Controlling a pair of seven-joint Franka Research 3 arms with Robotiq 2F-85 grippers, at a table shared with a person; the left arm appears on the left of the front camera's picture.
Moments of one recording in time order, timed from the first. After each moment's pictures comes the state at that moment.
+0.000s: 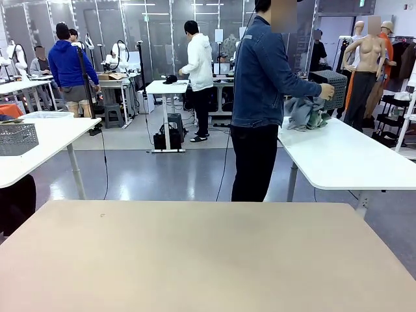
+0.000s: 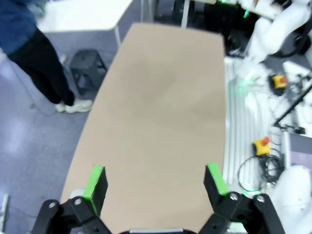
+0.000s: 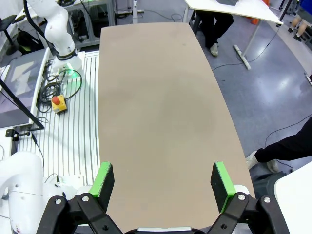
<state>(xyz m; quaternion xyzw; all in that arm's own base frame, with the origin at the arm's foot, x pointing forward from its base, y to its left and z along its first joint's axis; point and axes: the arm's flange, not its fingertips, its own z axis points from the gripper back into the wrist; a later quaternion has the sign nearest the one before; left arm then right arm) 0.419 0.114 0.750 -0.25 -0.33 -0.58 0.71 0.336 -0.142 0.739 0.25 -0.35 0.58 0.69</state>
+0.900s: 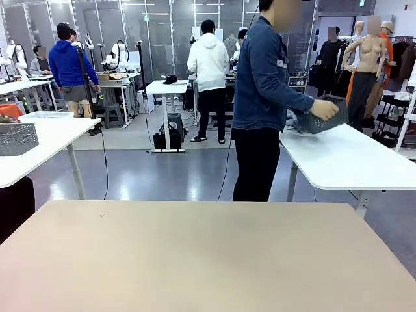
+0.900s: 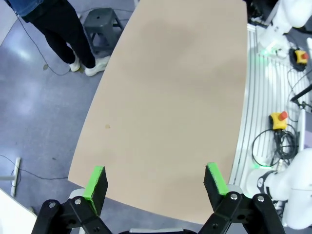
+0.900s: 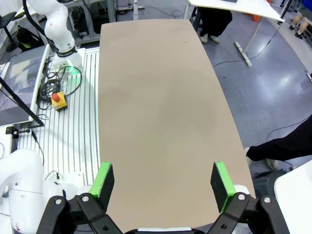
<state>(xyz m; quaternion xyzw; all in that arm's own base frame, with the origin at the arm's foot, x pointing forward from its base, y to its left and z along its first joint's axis) 0.423 0.103 0.753 -0.15 -0.27 -0.58 0.75 0.337 -0.140 0.740 0.25 -0.34 0.58 0.70</state>
